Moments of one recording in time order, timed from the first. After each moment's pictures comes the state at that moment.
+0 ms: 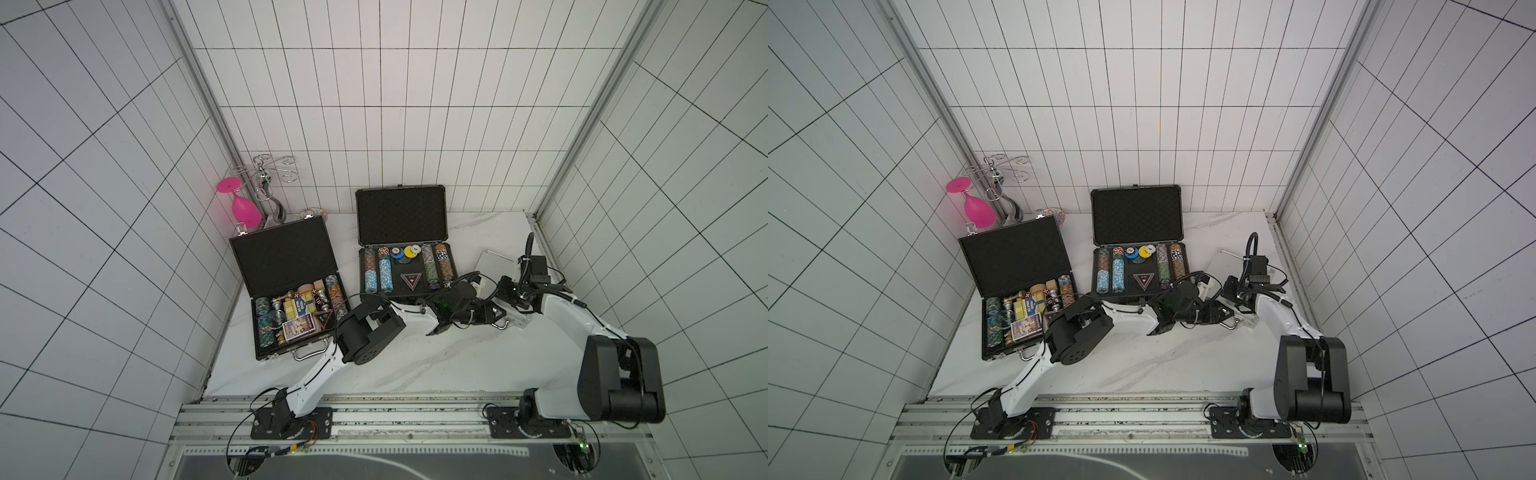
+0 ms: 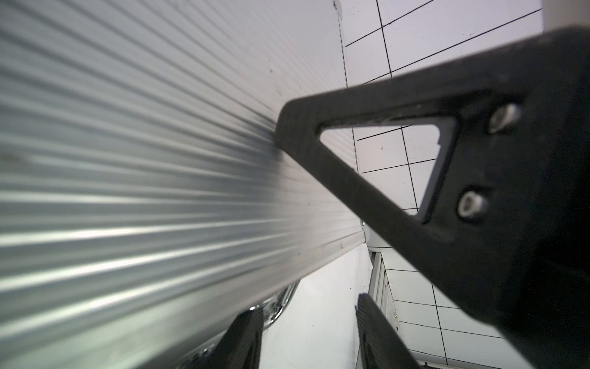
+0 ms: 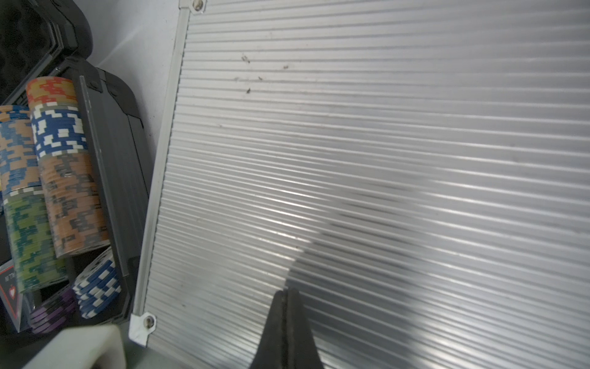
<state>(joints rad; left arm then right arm) -1.03 2.40 1.59 0.45 0.37 -1.03 -0.03 1.41 0.79 -0.37 -0.13 0.38</state>
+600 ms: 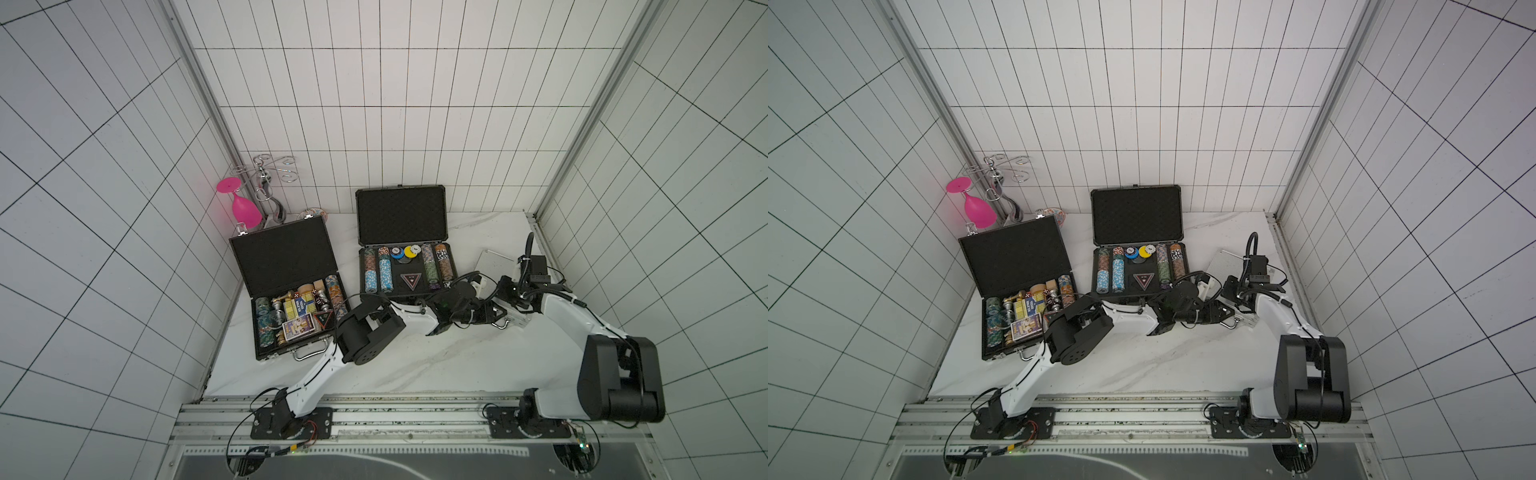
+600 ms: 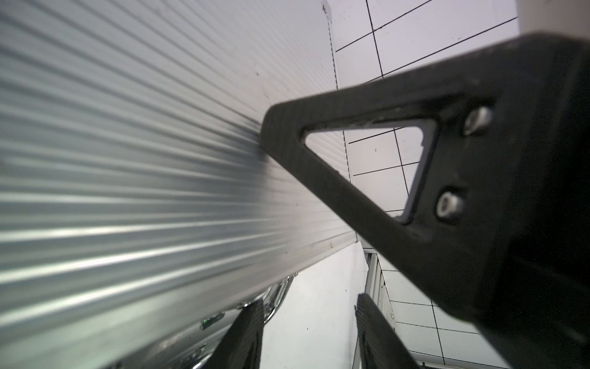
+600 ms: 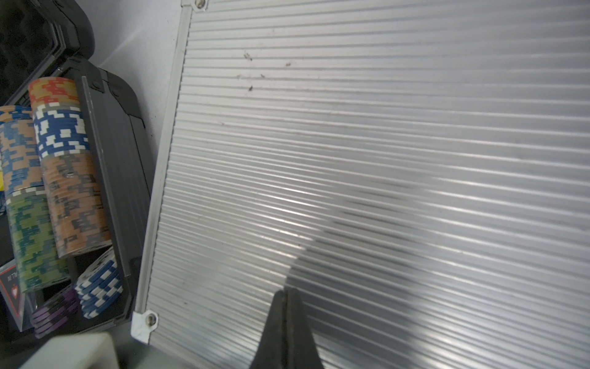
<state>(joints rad) -1.03 2.40 1.58 0.48 0.37 -1.03 -0.03 1.41 0.79 -0.37 -0.13 0.38</state>
